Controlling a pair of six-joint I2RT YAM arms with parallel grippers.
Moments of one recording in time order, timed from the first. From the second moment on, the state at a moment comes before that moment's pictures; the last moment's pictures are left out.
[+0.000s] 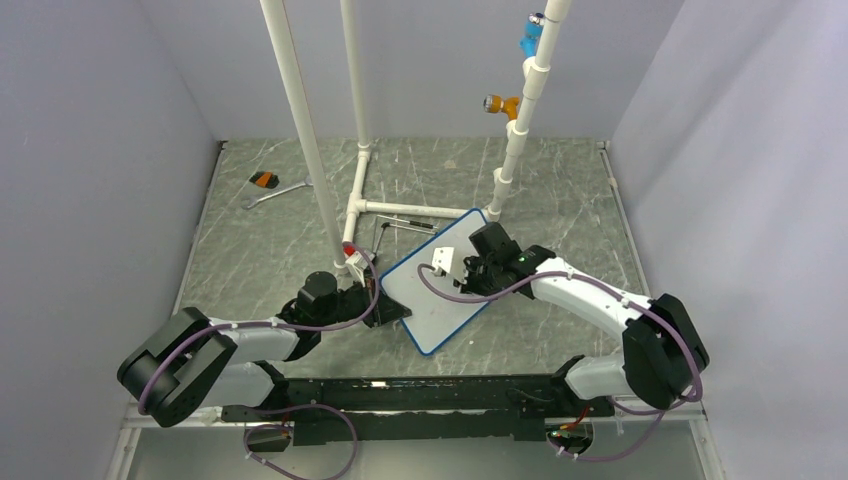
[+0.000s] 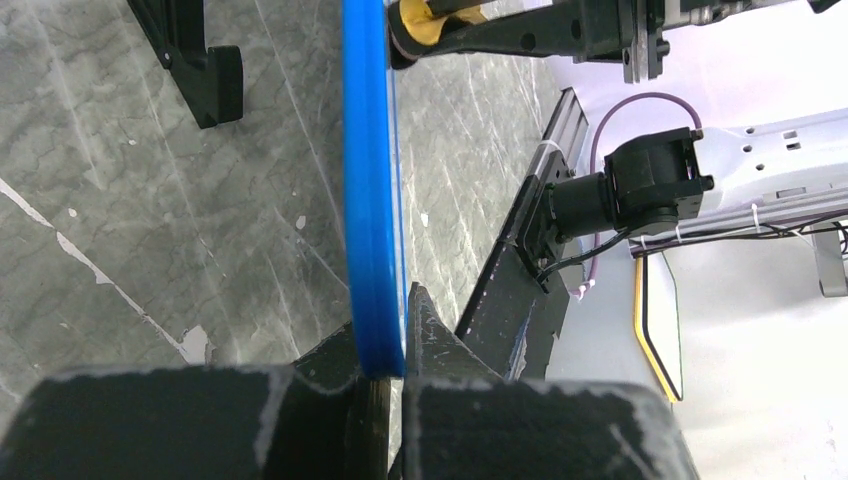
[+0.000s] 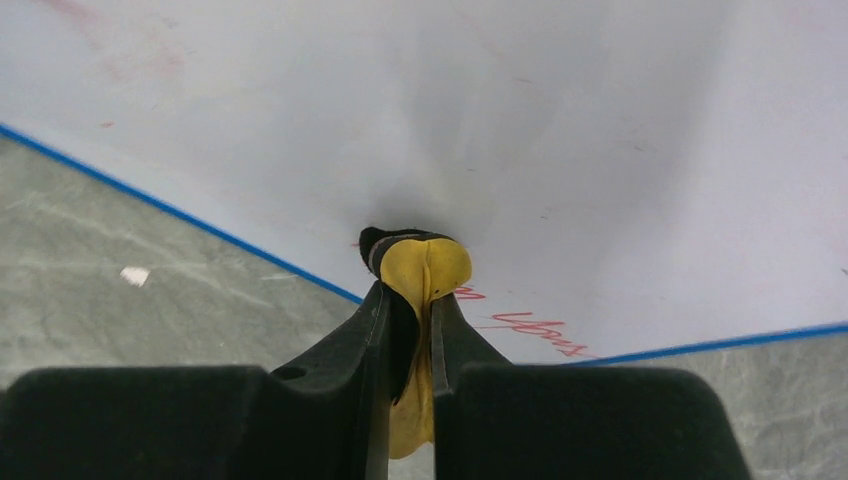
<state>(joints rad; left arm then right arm) -0.67 1.27 0.19 0.84 0.53 -0.78 0.66 1.32 0.80 -0.49 -0.11 -0.70</state>
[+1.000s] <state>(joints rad) -0.68 1.27 0.19 0.84 0.55 -0.78 0.69 1.36 0.82 -0.65 -0.27 -0.84</state>
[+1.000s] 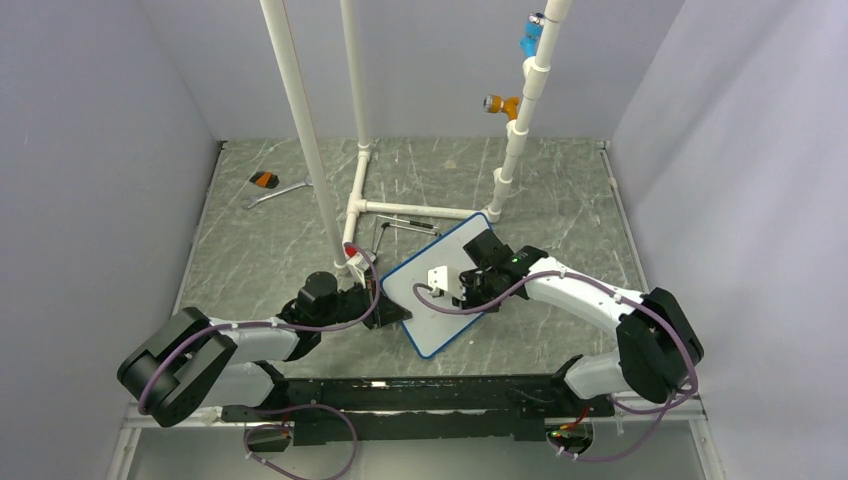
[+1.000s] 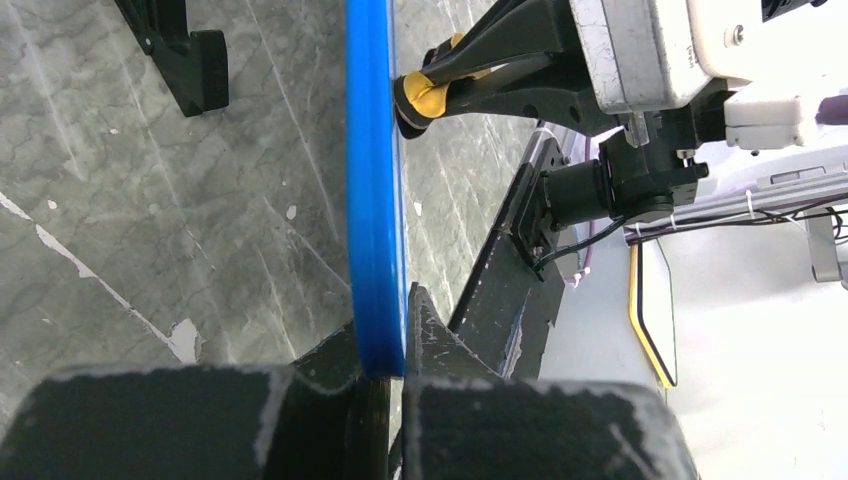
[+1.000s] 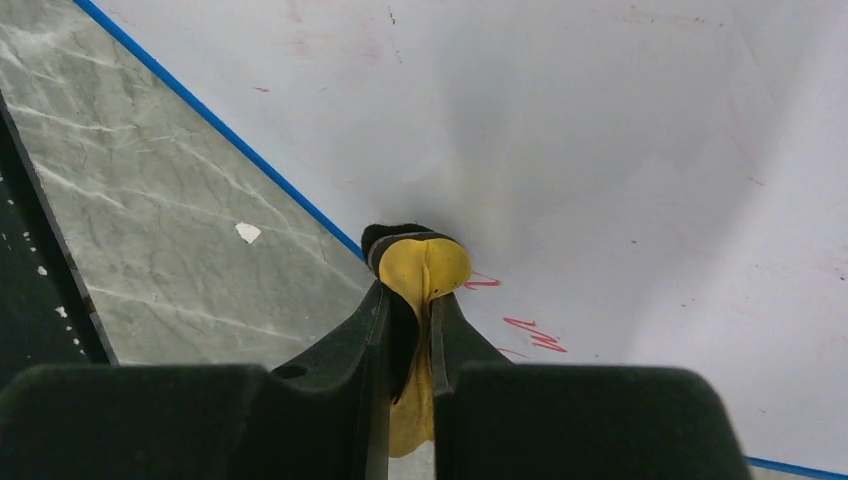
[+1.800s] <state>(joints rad) -0.68 1.27 0.19 0.84 0.55 -0.78 0.71 1.36 0.81 -0.67 -0.29 -0.84</state>
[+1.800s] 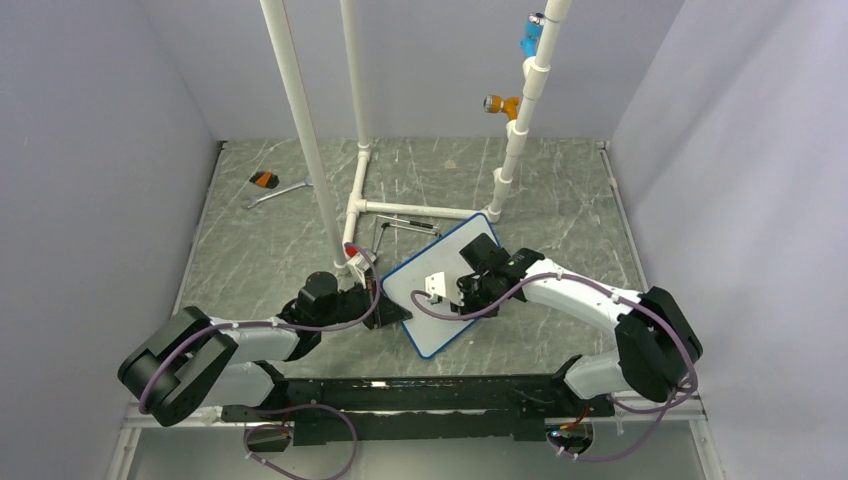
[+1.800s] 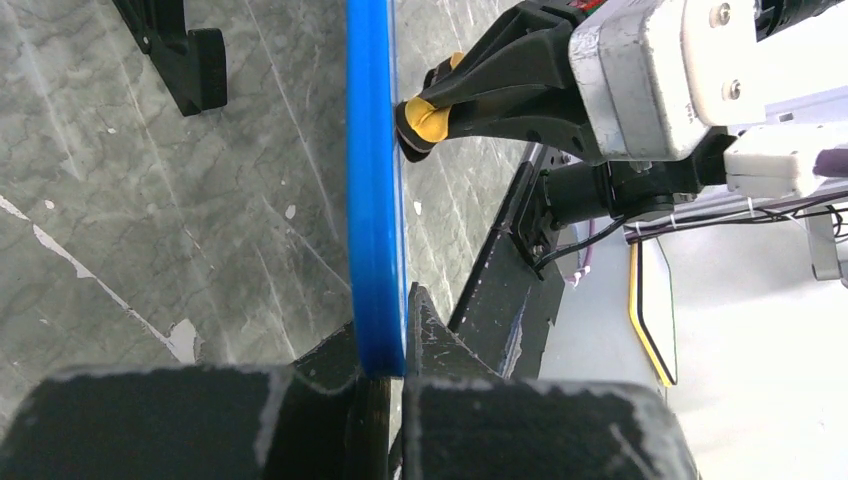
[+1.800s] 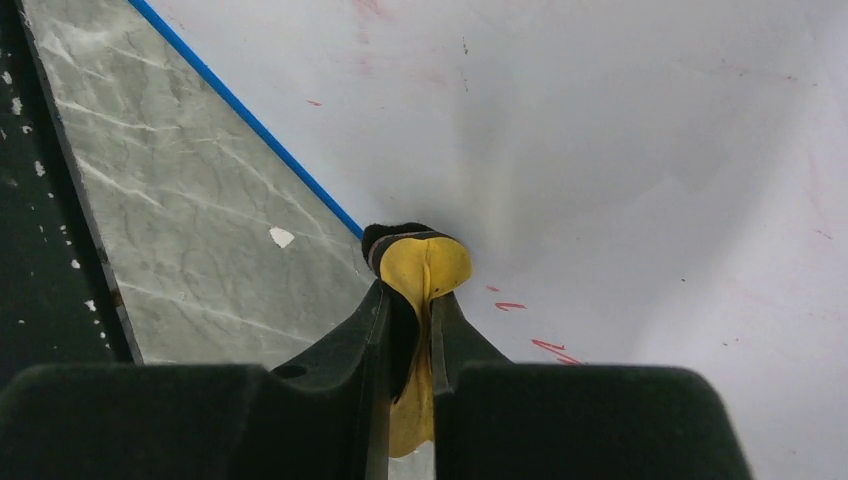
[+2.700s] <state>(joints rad) -0.68 1.27 0.20 0.84 0.55 -0.77 0.70 1.39 0.82 -0.67 -0.26 -0.83</state>
